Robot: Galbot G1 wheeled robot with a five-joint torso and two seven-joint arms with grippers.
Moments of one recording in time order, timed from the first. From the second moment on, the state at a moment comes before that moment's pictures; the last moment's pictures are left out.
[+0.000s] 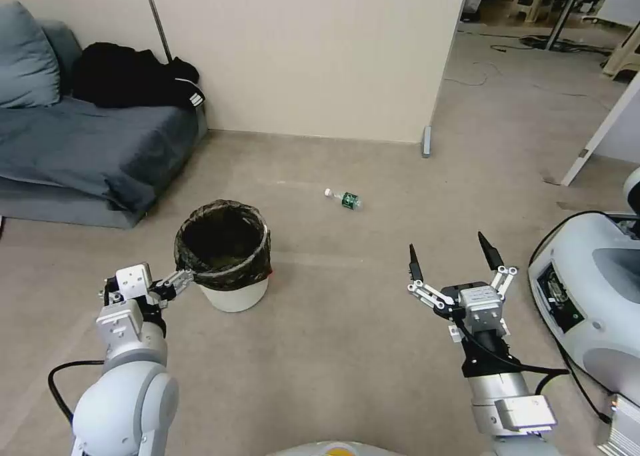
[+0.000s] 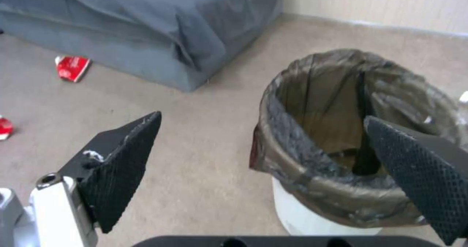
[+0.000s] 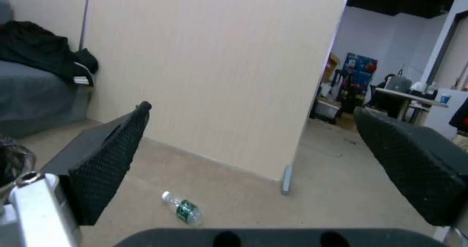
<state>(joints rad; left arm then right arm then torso) 1.55 -1.51 -0.70 -2.32 -0.15 0.55 -0.33 -1.84 1.61 0.48 2.40 -0.30 0.20 -0.05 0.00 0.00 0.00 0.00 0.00</state>
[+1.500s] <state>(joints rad) 1.26 -1.40 -0.70 -1.99 -0.47 0.64 -0.40 -1.83 1.61 0.47 2.36 -0.32 0.20 -0.08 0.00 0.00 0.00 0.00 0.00</state>
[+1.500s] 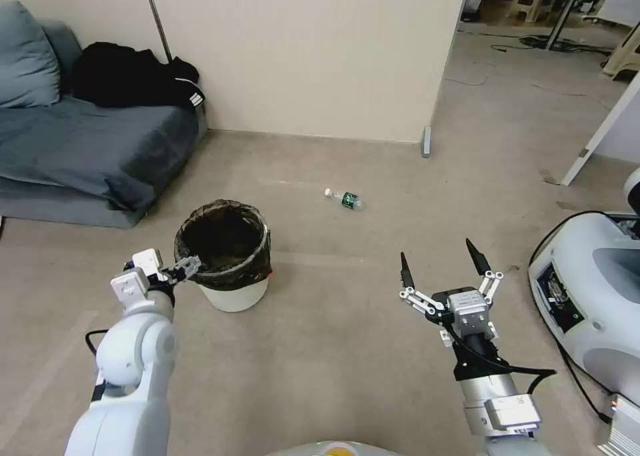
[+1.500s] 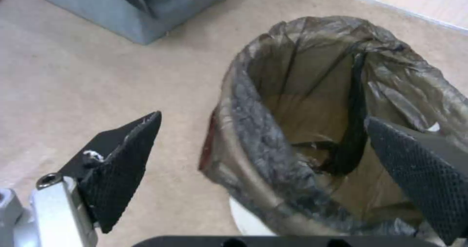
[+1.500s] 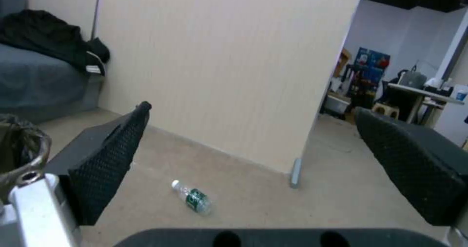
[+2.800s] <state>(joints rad) 1.08 -1.39 -0.66 -1.65 -0.62 0.68 -0.51 -1.83 1.61 0.47 2.32 -0.34 0.21 -0.09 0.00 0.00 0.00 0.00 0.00</state>
